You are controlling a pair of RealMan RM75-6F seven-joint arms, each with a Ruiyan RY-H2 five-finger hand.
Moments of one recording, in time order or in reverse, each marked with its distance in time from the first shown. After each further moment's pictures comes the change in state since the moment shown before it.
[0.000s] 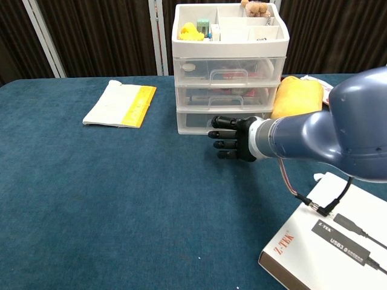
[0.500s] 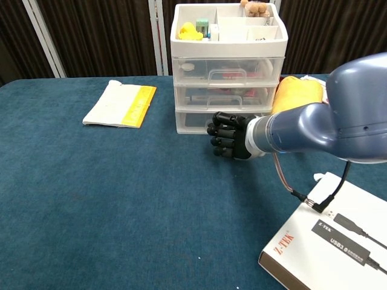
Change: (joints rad) left arm -0.001 0.005 0.001 -0.006 -0.003 -0.005 -0.006; right arm 0.033 0.000 0.038 0.077 0.129 -0.097 0.037
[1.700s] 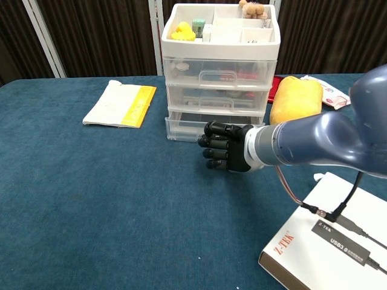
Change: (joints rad) left arm 0.001 0.002 0.003 -0.008 0.002 -0.002 -0.004; right arm -0.063 0.065 -0.072 -0.175 -0.059 -0.018 0.036
